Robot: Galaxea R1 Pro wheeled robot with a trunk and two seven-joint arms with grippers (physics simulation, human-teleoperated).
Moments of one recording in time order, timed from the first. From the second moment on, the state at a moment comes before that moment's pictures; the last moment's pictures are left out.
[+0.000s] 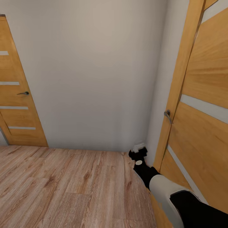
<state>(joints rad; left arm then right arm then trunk) 0.00 -0.02 0.06 -0.07 0.20 -0.01 0.00 -0.92 0.16 0.20 -0.20 0.26 -0.08 -0.39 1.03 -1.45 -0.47</state>
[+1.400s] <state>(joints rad) 0.00 -0.02 0.06 -0.07 0.20 -0.01 0.00 -0.15 -0.07 0.14 0.03 0.02 -0.16 0.07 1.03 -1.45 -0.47</state>
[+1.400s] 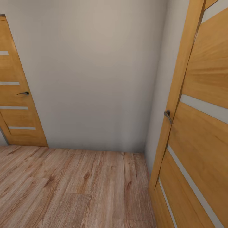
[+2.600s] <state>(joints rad) 0.00 -0.02 0.06 -0.07 0.20 -0.01 0.00 -0.15 -0.08 0.14 0.03 0.02 -0.16 0.06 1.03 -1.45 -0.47</state>
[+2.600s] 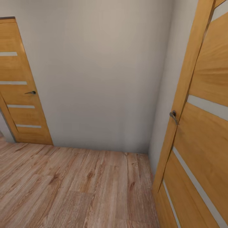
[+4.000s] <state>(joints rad) 0.00 -0.01 0.06 -0.07 0.20 -0.01 0.00 -0.15 -0.08 0.15 0.03 0.02 -0.16 0.06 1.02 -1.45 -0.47</state>
